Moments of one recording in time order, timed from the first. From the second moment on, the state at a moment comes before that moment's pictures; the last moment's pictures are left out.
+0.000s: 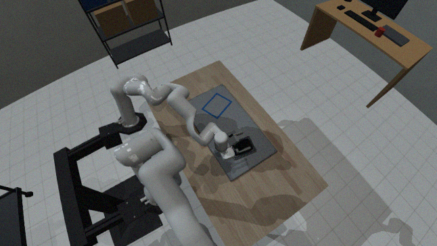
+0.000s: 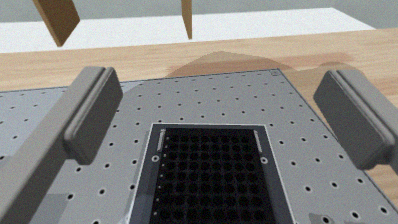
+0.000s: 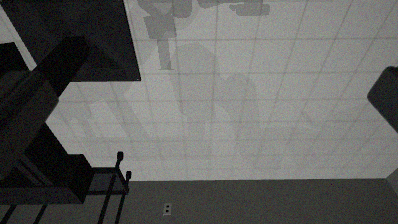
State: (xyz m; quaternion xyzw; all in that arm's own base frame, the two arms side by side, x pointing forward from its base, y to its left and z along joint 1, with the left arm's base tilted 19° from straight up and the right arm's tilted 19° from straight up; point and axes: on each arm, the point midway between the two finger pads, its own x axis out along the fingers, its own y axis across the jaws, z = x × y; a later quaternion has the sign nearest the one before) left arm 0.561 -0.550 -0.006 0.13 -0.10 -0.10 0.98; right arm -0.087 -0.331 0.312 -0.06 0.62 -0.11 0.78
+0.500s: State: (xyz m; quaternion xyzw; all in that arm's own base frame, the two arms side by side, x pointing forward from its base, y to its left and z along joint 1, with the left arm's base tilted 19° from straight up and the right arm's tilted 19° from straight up) left arm 0.565 -0.545 -0.026 0.13 -0.10 -0.10 0.98; right arm -0.087 -0.331 0.312 -0.06 0.62 -0.11 0.78
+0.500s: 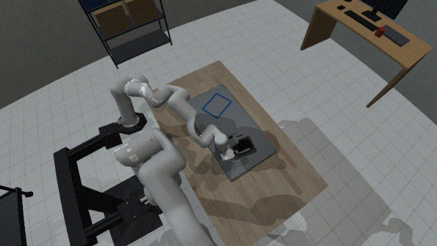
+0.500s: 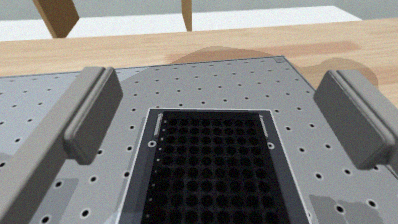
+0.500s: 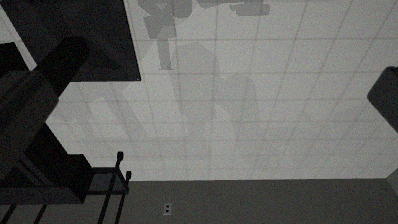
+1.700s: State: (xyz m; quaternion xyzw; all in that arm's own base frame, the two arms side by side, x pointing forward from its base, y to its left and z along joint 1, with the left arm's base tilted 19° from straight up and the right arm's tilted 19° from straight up) left arm 0.573 -0.536 -0.061 0.13 -0.10 -0.10 0.98; right arm -0.087 -0.331 0.312 -0.06 0.62 -0.11 0.78
